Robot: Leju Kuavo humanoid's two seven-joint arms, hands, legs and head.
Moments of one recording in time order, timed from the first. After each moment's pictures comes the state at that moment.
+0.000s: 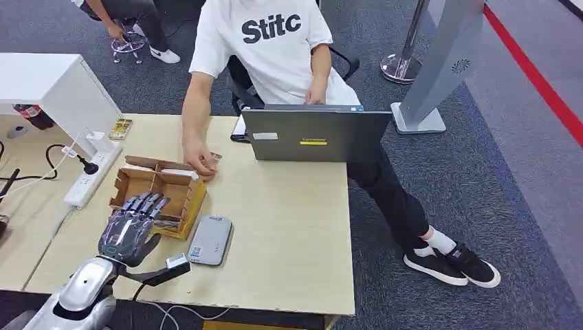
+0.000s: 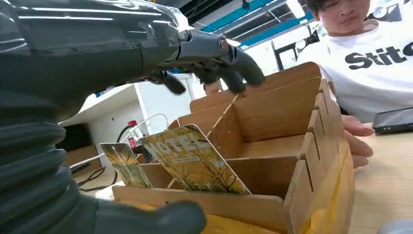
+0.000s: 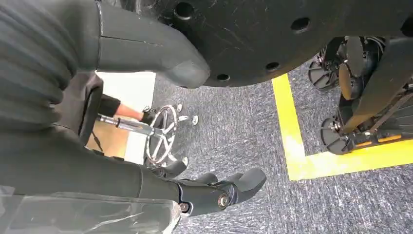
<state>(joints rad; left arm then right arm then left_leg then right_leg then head) -0.02 0.42 -0.14 -1.31 -1.23 0.32 -0.10 -0.05 0.01 1.15 -0.10 -1.52 -0.11 -0.05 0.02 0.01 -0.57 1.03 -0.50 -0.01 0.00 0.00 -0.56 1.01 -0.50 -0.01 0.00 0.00</state>
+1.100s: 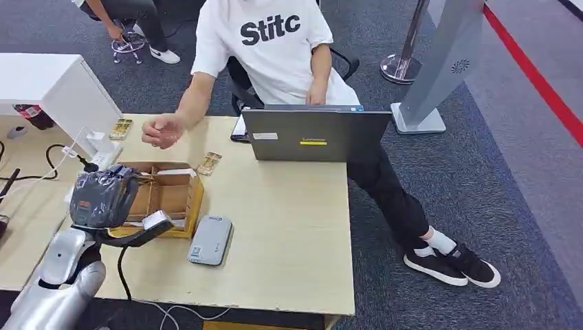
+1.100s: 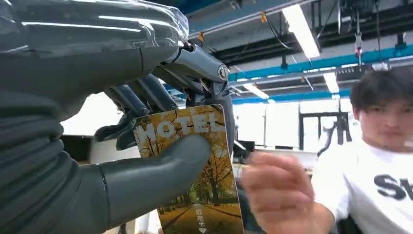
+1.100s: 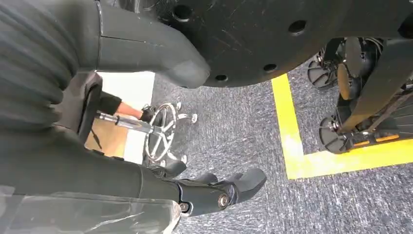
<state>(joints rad) -0.15 0.43 -0.06 -1.36 -1.07 0.48 -0.14 -0.05 0.00 1.15 -0.10 -1.52 -0.12 -0.05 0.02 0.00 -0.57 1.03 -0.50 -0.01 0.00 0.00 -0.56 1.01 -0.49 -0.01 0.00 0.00</state>
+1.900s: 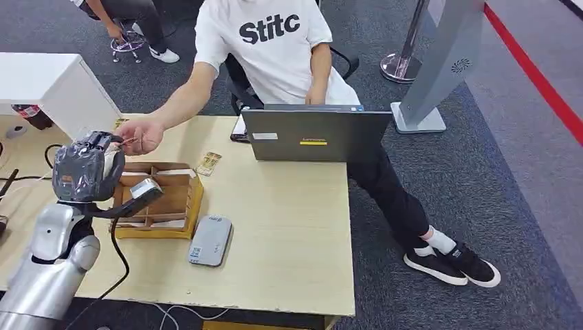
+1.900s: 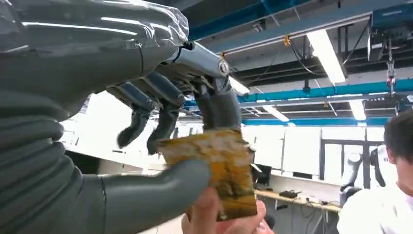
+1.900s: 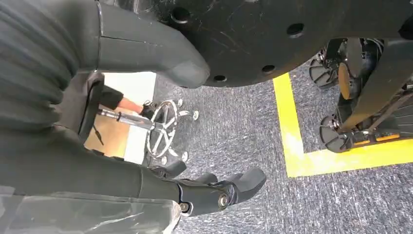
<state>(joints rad) -0.26 0.43 -0.05 -1.32 -1.07 0.49 -0.13 -0.06 0.00 1.17 -0.10 -1.52 -0.12 -0.04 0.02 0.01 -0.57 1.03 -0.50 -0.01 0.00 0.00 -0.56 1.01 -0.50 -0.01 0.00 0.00</state>
